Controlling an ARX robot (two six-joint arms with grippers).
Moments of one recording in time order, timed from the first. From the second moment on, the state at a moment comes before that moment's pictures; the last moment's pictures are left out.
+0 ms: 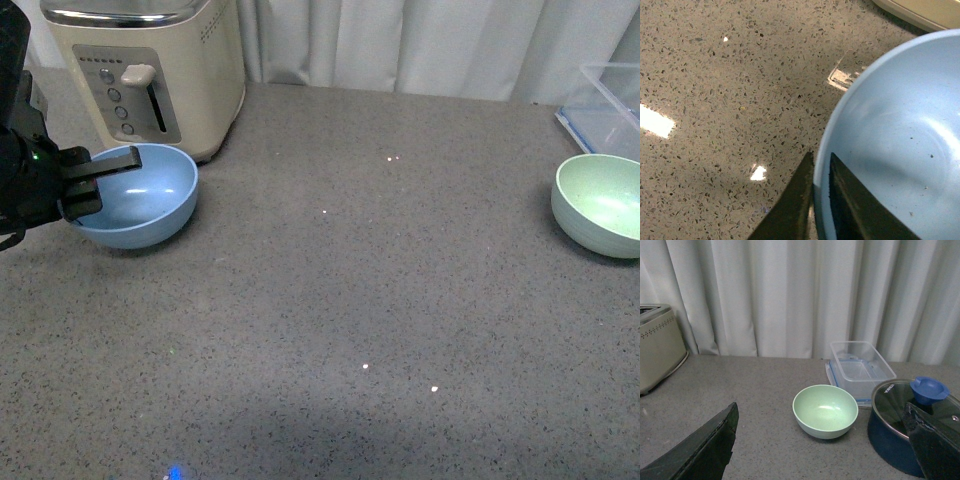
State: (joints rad) left arm -0.05 2.09 1.01 0.18 -0.23 -0.34; right arm 0.00 0.00 0.01 0.00 0.00 -0.01
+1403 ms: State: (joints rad) left arm -0.51 2.24 1.33 -0.02 -0.17 -0.61; right arm 0.00 0.00 0.01 0.00 0.00 -0.01
